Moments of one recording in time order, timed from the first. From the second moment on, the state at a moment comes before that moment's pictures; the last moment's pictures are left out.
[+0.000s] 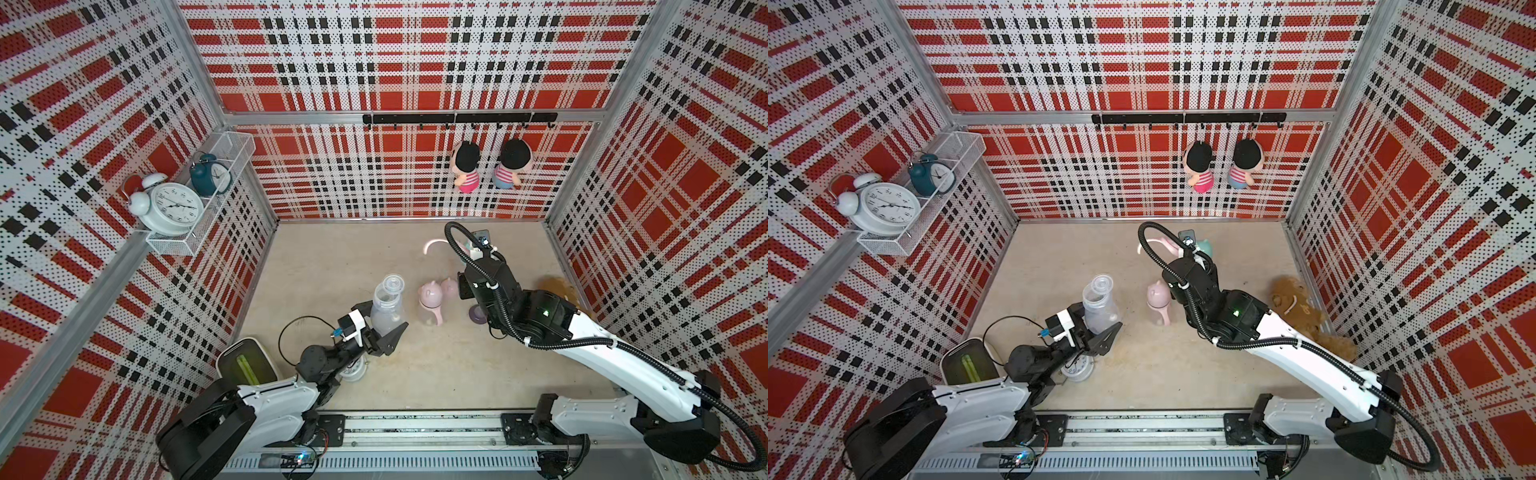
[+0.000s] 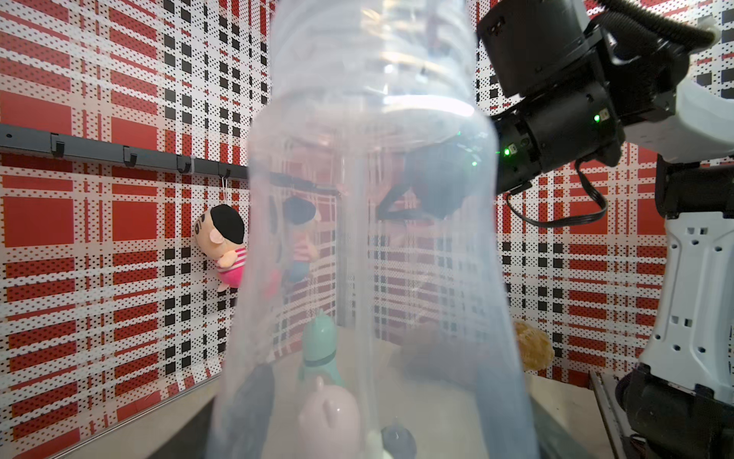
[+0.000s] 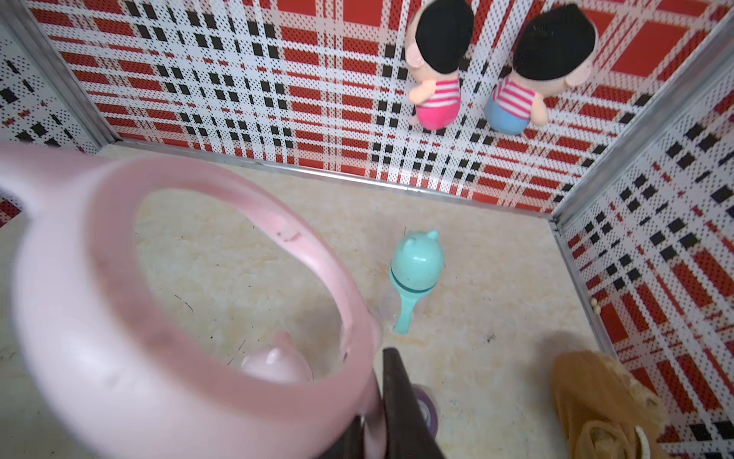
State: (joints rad) left arm -0.74 1.12 0.11 1.47 0.25 -0.12; right arm 1.00 1.21 1.32 -0.63 0.82 0.28
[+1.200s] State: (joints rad) left arm -0.74 1.29 0.22 1.48 0.26 -0.16; right arm 1.35 1.40 1.34 -0.37 1.16 -0.04
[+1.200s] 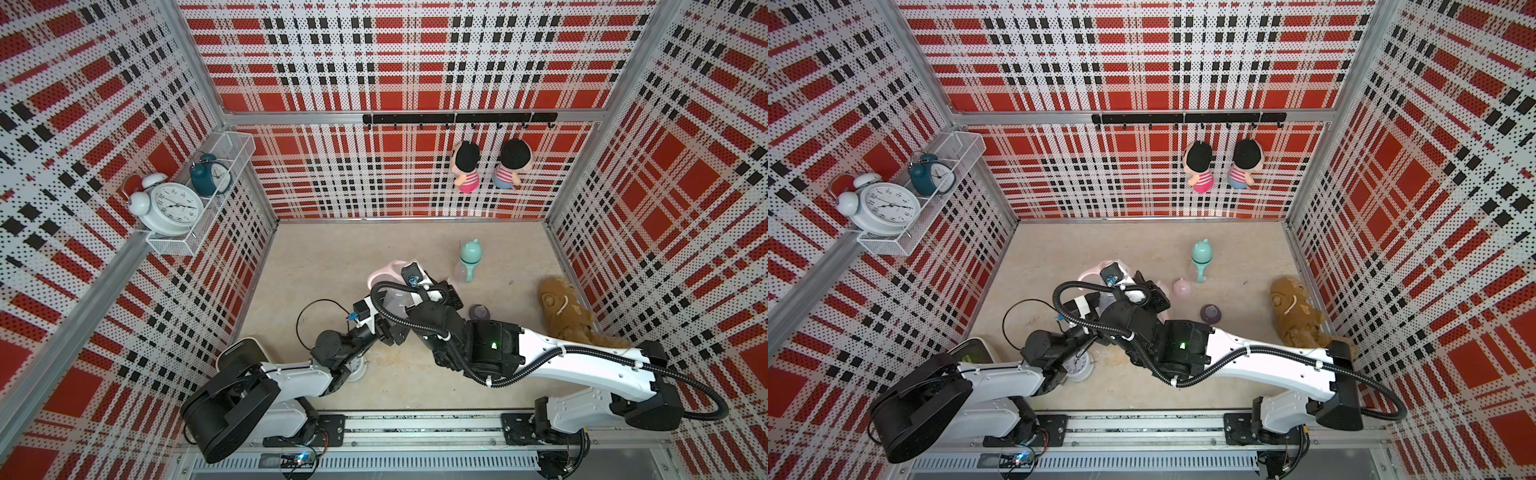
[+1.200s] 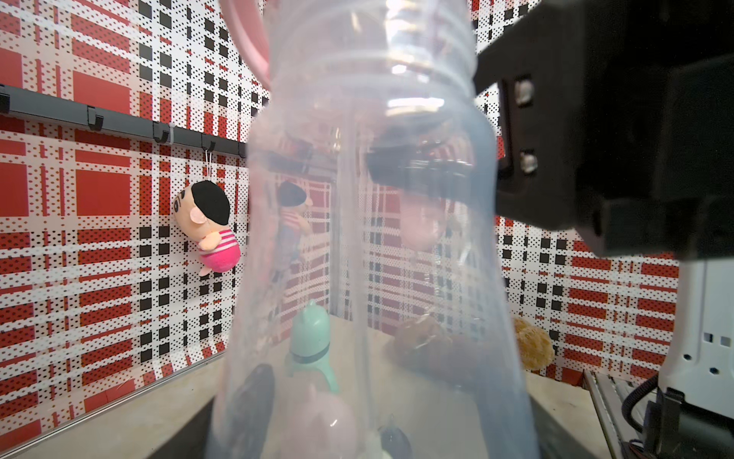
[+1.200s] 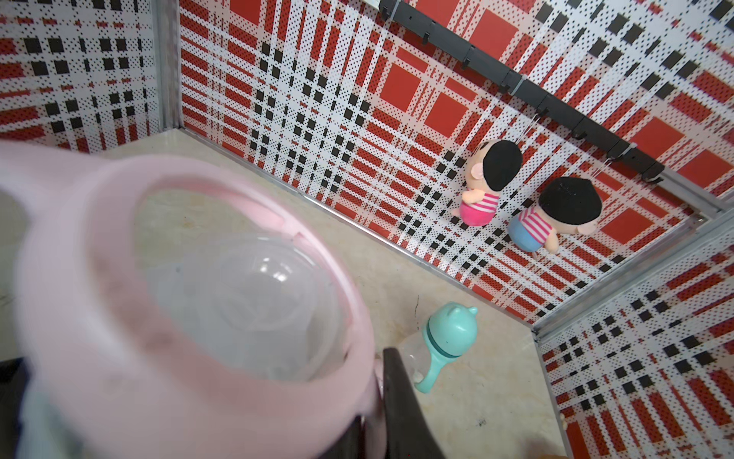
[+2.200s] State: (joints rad) left arm -0.71 1.27 0.24 1.44 0.32 -0.21; right arm 1.41 1.61 1.01 1.32 1.45 -1.56
